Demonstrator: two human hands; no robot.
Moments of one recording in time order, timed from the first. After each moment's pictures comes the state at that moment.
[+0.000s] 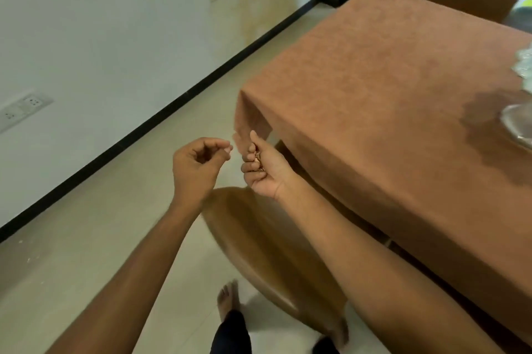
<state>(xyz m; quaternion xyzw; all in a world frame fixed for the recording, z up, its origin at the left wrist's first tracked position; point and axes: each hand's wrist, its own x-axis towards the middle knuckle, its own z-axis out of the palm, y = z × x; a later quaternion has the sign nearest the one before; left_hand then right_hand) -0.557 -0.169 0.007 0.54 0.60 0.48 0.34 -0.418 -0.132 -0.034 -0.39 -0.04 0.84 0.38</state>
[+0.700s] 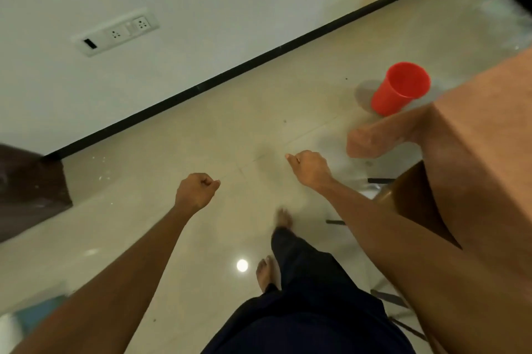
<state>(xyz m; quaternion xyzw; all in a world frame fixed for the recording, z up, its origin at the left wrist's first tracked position) -1.027 -0.118 -0.166 0.38 0.84 0.11 0.38 -0.755 0.007 -0.167 -0.60 -0.72 0.35 -0.05</state>
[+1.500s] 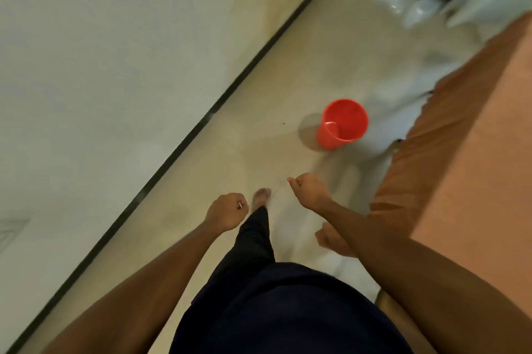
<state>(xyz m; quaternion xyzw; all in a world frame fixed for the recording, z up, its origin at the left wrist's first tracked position) -0.887 0.425 -0.196 0.63 0.63 -0.11 0.44 -0.644 0.423 -0.207 -0.74 -0.55 0.40 -0.02</state>
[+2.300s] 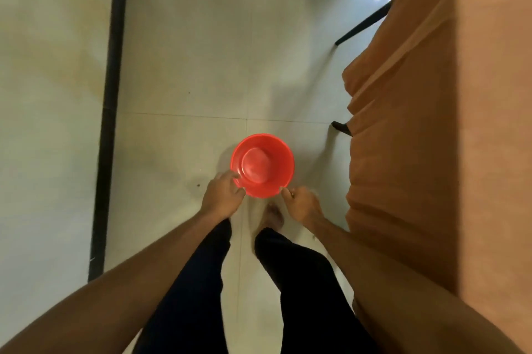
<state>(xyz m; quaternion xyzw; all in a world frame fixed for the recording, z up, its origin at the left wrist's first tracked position) -0.465 0.784 -0.398 0.73 0.46 -0.20 0.46 -0.327 0.620 -0.420 -0.86 -0.16 0.47 0.09</state>
